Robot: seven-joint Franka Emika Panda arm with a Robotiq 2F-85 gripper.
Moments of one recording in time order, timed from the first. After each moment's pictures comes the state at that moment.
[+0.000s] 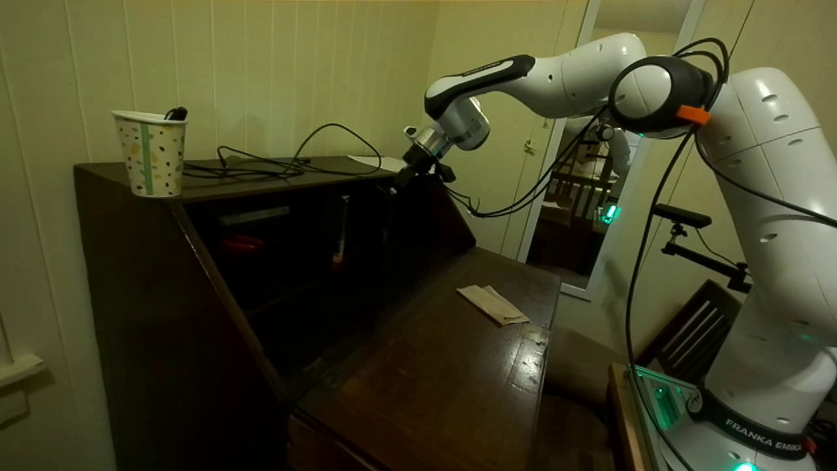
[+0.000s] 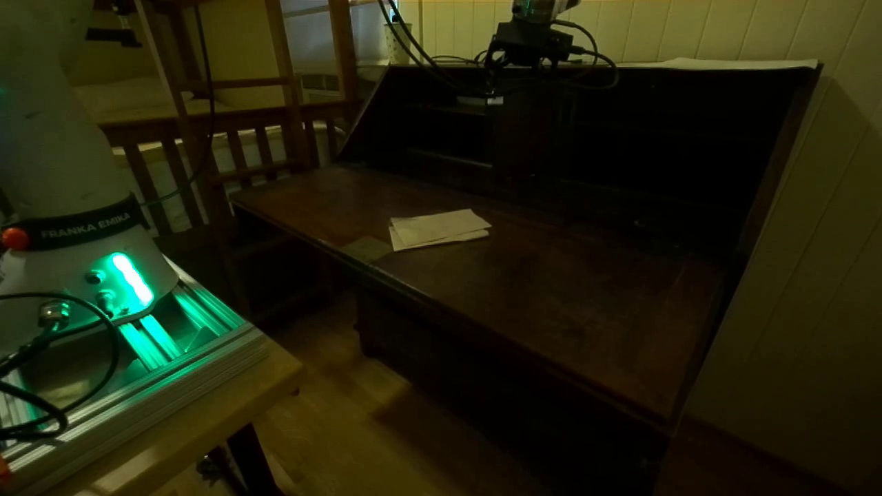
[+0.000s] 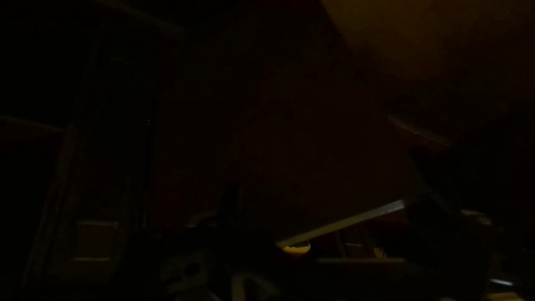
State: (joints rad) arm -0.42 0.62 -0.03 -1.36 0.68 2.13 -1.22
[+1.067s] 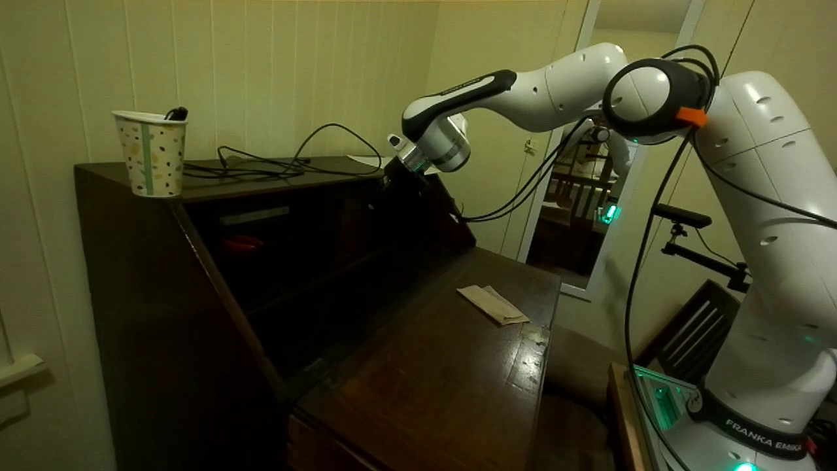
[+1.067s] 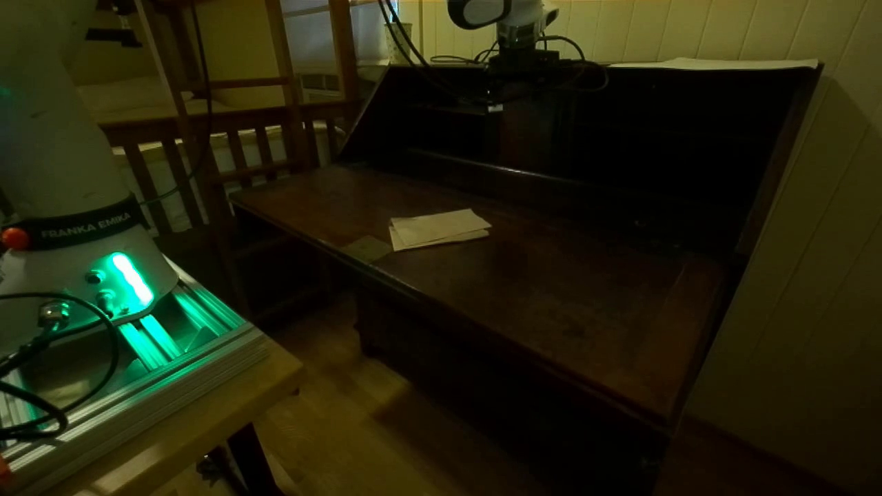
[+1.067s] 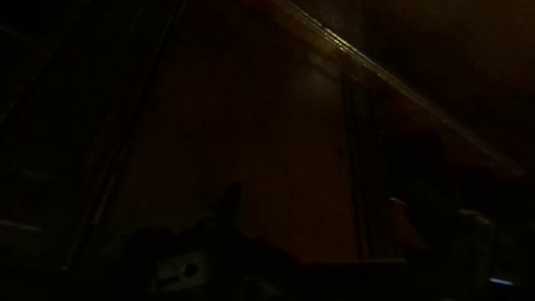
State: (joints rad) arm -0.36 0.66 0.05 -1.44 0.69 2.50 -1.37
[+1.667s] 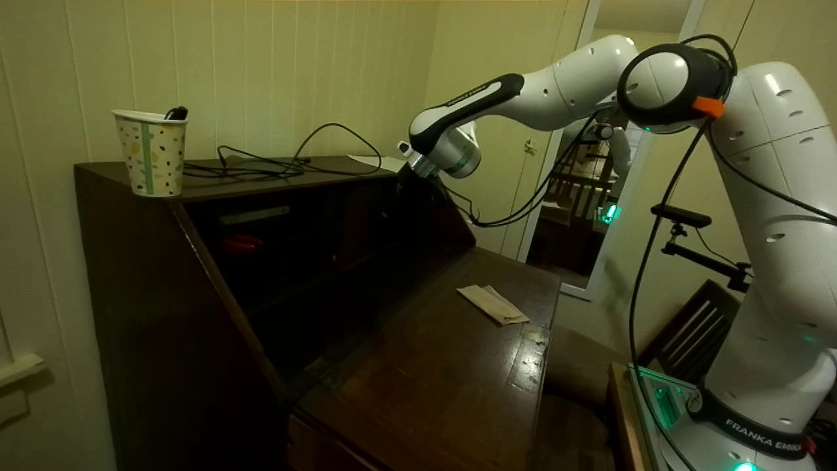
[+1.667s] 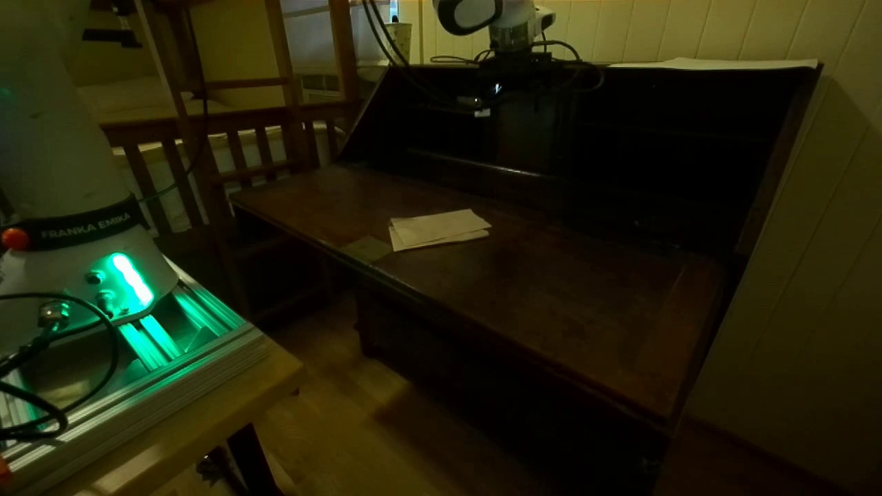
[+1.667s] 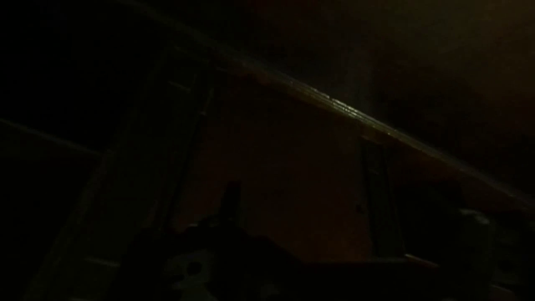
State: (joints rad) arm -0.36 0.58 0.02 -1.60 0.54 2.59 -1.20
